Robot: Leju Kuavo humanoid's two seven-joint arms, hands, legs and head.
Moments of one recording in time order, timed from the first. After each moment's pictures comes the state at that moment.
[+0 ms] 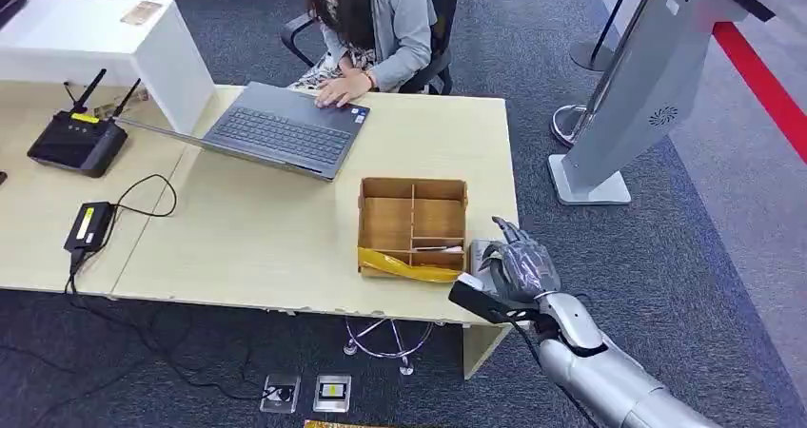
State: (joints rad) left arm -0.12 0.14 -1.17 -0.21 1.09 0.32 0.14; right arm -0.57 -0.32 1.02 -0.91 0.50 -0.39 0.01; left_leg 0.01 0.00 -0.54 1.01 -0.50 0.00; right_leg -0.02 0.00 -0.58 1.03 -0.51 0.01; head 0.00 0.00
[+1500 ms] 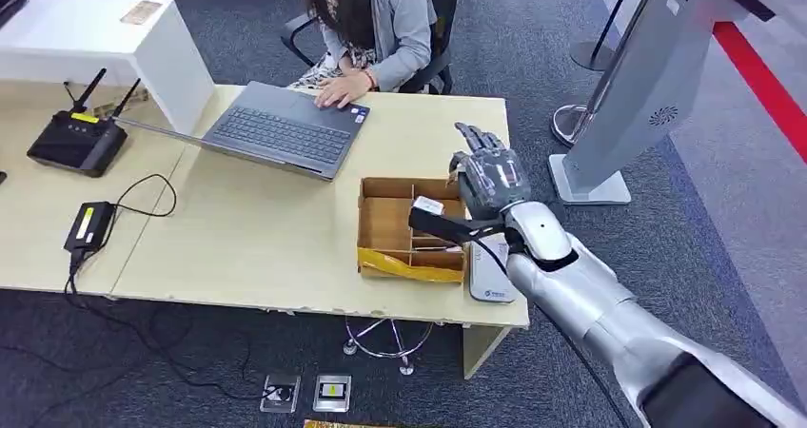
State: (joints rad) left arm -0.12 0.13 -1.19 -0.20 1.05 0.28 0.13; right arm -0.89 -0.13 1.02 -0.79 0.72 -0.33 0.02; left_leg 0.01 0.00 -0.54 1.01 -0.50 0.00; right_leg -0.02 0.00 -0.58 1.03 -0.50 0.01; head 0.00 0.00
